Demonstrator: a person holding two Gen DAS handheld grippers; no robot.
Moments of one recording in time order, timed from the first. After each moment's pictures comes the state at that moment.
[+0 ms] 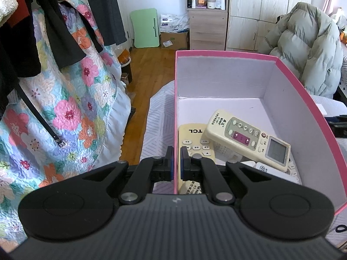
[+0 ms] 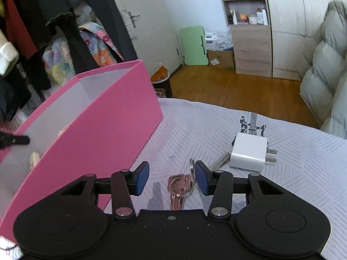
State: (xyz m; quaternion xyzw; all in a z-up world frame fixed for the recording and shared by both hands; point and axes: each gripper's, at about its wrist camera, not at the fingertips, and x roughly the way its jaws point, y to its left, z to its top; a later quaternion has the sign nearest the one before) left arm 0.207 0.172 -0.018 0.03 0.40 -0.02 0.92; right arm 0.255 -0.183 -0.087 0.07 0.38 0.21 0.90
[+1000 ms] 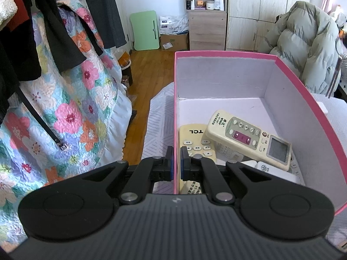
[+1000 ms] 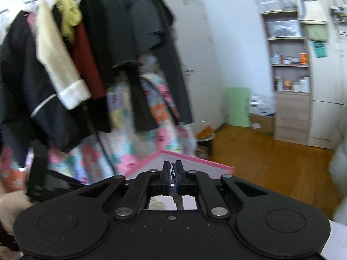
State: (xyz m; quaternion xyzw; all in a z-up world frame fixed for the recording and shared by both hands) left arm 0.208 0.161 -0.022 0.05 0.39 -0.01 0.92; right arm 0.201 -0.132 0.060 0.05 0.22 0.34 0.91
